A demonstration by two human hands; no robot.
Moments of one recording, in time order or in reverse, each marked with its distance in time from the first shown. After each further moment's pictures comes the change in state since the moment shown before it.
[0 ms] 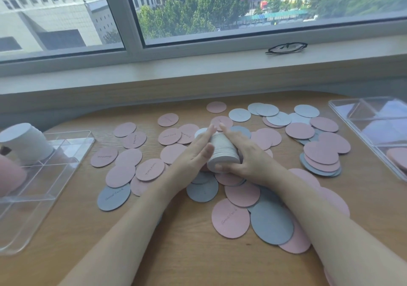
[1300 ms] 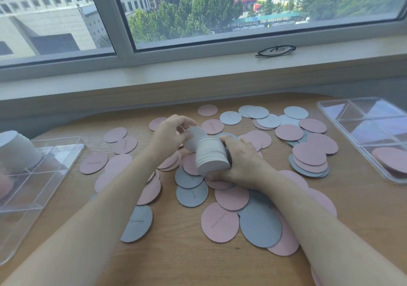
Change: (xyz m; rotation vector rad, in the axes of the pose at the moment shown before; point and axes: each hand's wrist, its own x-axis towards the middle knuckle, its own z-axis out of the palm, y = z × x) left_hand 0.064 -0.014 -0.047 0.366 0.291 0.039; right_hand -0.008 -0.010 -0.010 -0.209 0.100 0.010
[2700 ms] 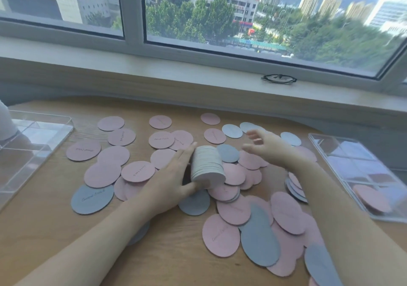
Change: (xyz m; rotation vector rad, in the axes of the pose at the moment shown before) left_hand -0.094 -0.001 0.011 -0.175 -0.188 0.021; right_hand 0.053 0.033 -0.062 -0.050 -0.136 0.372
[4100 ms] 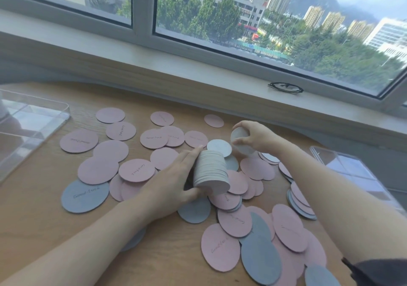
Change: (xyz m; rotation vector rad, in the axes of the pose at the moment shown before) left_hand 0.003 -0.001 0.001 0.043 -0.013 0.031; right_hand 0.091 -0.005 0.003 -0.160 -0.048 -0.118
